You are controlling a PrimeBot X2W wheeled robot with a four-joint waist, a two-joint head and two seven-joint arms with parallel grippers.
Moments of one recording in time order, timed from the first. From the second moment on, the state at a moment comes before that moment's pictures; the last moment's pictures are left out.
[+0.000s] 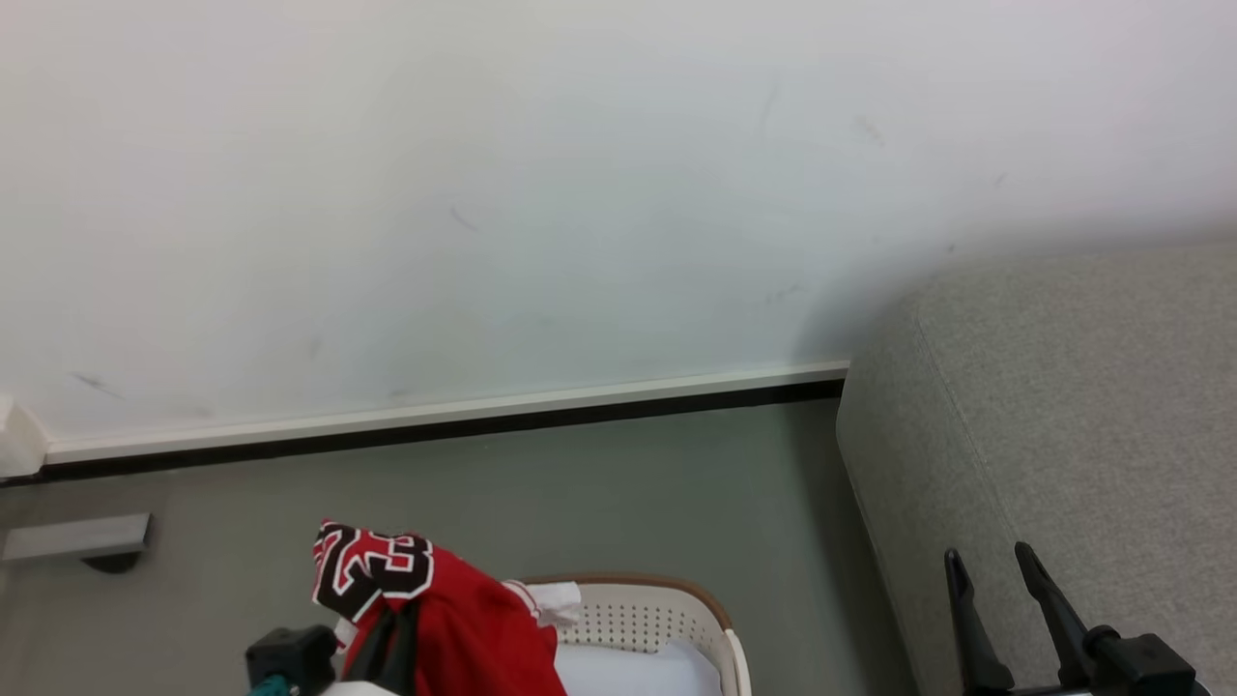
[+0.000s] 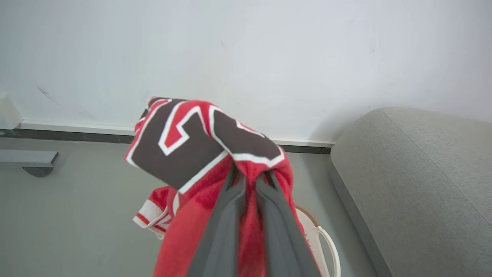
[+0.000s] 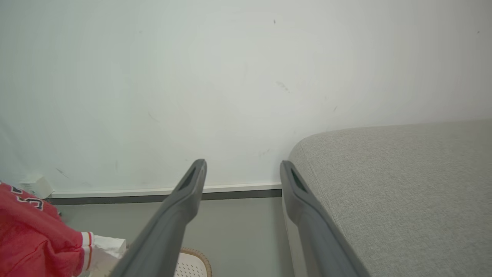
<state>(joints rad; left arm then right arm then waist) -0.10 0.15 -0.26 0.39 -0.42 0.04 -0.20 -0.05 -0.05 0.08 0.30 0.24 0.13 -0.26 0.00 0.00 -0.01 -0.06</state>
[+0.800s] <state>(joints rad) -0.01 0.24 -0.34 -0.08 -0.40 0.07 0.03 -0.27 -0.13 0.72 0.31 0.21 0.13 -0.26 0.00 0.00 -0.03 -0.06</state>
